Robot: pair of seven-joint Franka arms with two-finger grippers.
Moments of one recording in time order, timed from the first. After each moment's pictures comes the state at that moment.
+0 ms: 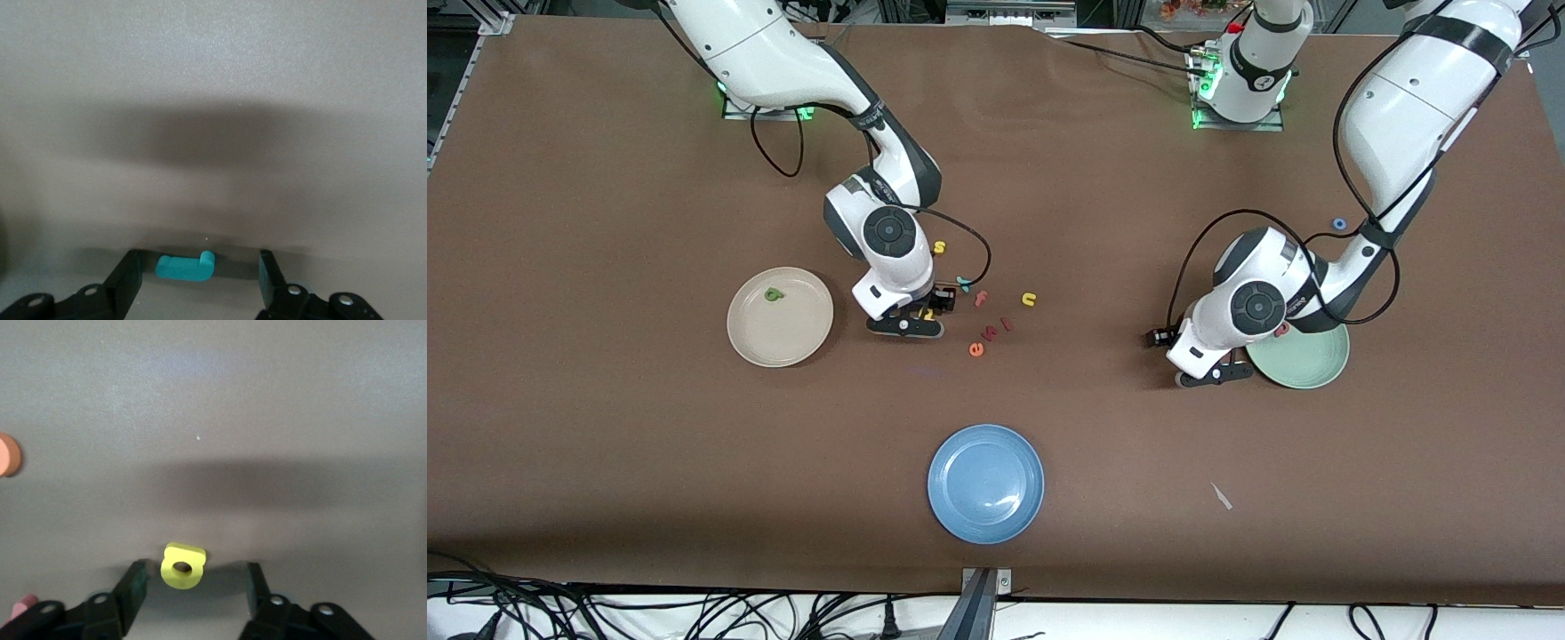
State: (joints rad) left arm 0.28 0.74 -0.61 -1.87 0.44 2.27 -0.74; right arm 0.53 0.66 0.12 -1.79 -0.12 2.42 0.78
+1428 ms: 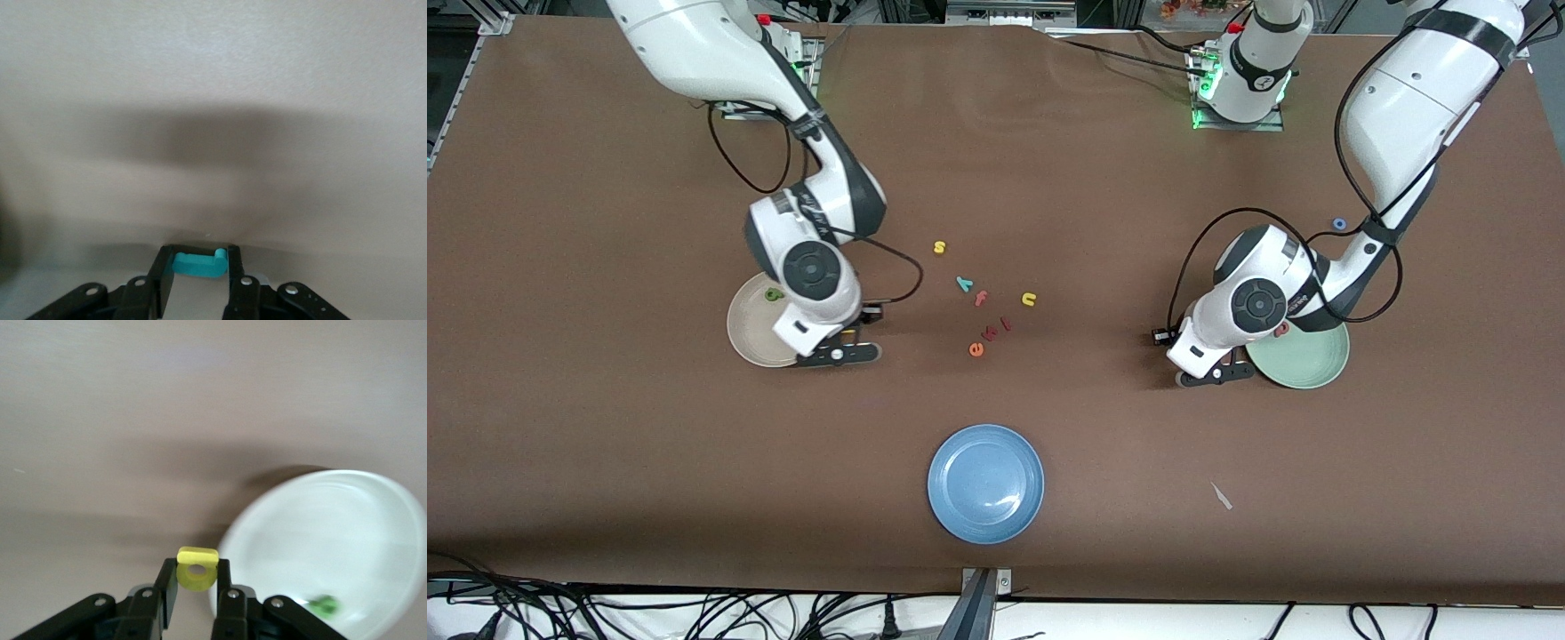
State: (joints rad) left arm 0.29 0.71 -0.62 -1.86 0.44 2.23 -0.70; right arm 0.42 0.56 0.00 -1.71 -0.14 2.06 0.32
